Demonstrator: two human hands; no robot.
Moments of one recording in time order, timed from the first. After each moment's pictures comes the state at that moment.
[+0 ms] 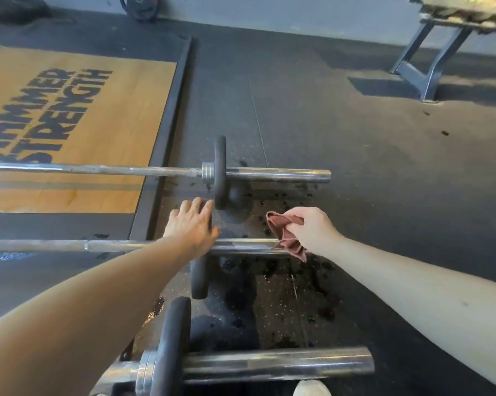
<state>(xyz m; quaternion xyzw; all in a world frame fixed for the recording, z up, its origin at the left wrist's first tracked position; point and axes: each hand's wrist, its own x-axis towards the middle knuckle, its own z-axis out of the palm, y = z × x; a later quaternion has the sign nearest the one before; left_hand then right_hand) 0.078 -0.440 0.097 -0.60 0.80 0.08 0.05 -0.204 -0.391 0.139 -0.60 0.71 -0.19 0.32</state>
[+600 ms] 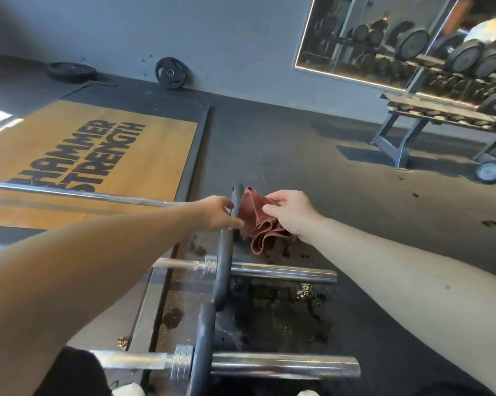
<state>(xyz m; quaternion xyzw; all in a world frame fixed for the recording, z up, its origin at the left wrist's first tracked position) 0.127 -0.403 0.278 -0.56 0.74 0.37 -0.09 -0.078 -0.364 0.300 -0.59 0.68 -0.32 0.30</state>
